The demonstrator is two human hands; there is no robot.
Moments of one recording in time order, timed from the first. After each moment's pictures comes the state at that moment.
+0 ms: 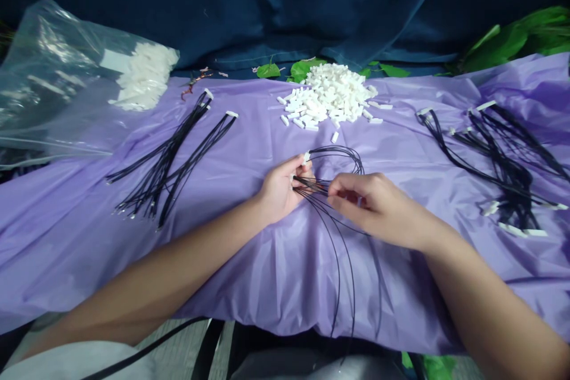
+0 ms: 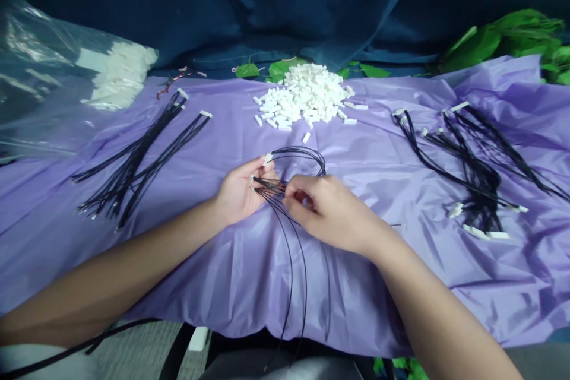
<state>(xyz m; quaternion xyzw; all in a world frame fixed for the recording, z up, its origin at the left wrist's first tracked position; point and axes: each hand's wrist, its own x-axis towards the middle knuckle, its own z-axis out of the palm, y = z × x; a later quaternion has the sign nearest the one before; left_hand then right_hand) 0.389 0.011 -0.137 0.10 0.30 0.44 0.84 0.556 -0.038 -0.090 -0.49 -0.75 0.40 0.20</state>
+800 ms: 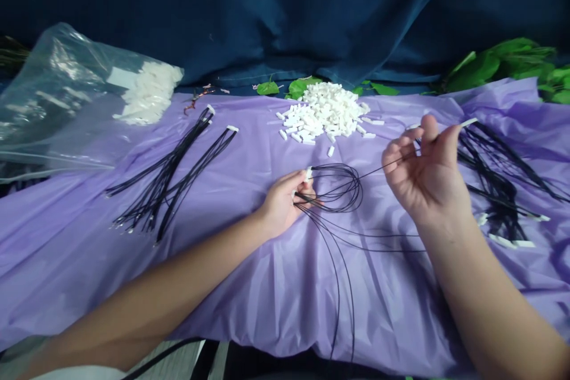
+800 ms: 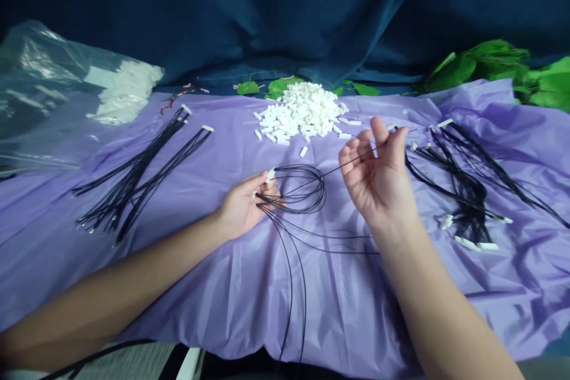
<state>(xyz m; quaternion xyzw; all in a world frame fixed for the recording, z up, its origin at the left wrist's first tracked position) 0.388 0.006 -0.140 0.23 0.34 0.43 0.81 0.605 0.002 -0.096 -0.43 -0.42 0.46 0.65</state>
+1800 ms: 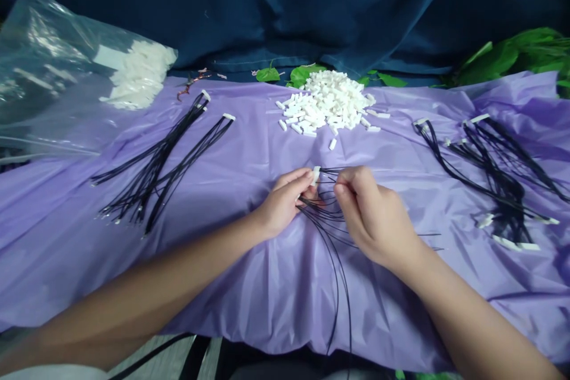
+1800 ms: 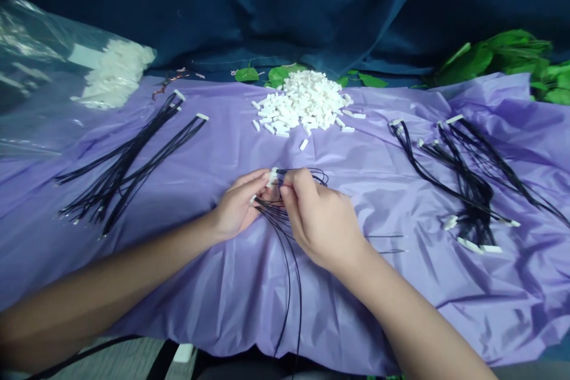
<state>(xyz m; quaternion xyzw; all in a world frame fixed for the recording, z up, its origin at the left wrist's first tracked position) 0.389 -0.002 -0.144 0.33 0.31 0.41 0.79 0.544 -0.047 -0.099 -0.54 -0.80 0.07 0.26</state>
